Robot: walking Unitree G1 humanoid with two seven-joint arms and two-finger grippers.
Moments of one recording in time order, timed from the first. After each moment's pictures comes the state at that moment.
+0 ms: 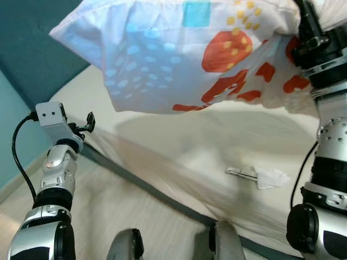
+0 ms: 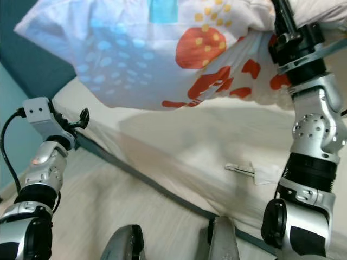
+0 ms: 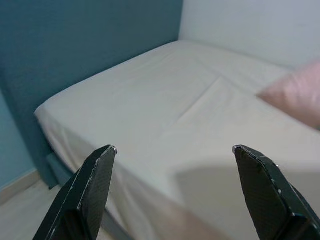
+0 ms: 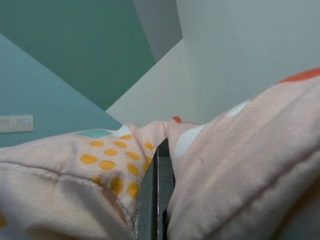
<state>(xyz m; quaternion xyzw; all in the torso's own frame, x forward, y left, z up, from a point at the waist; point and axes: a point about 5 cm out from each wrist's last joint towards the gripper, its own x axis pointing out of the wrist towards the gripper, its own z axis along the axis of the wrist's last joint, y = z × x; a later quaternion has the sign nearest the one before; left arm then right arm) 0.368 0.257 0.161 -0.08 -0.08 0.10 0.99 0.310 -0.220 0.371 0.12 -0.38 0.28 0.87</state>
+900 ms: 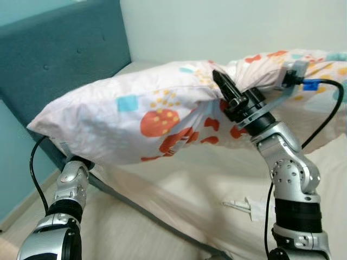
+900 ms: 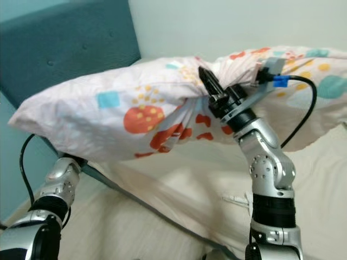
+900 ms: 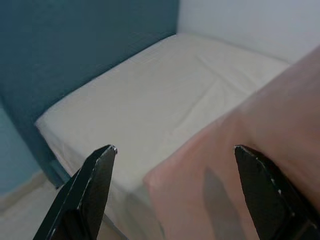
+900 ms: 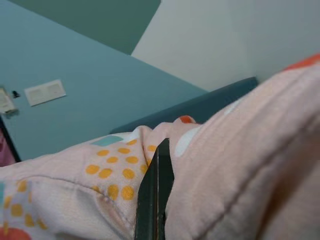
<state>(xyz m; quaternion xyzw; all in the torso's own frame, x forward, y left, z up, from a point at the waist) 0.358 0.236 0.119 -0.07 -0.02 0.08 0.99 0.317 -0.148 0.275 0.19 -0.20 0.34 0.90</state>
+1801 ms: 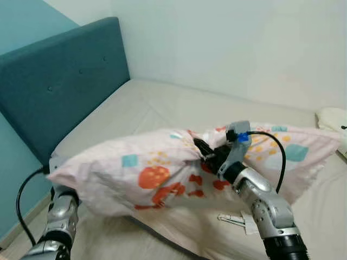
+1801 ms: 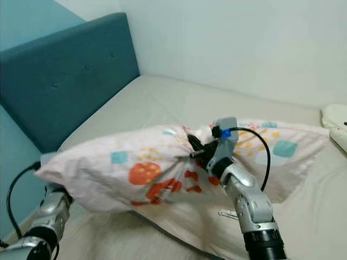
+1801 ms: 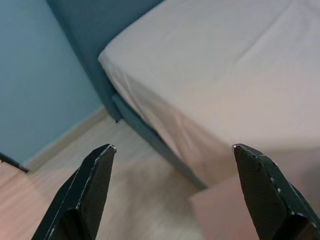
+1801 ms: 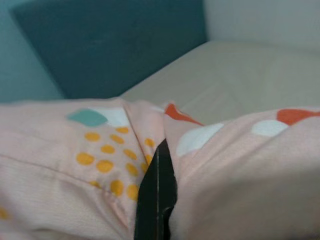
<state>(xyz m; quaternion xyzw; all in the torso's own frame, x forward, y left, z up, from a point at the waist) 0.294 0.269 0.031 -0.02 0.14 0.20 0.97 0.309 -0.147 0.138 0.08 0.04 0.25 0.96</state>
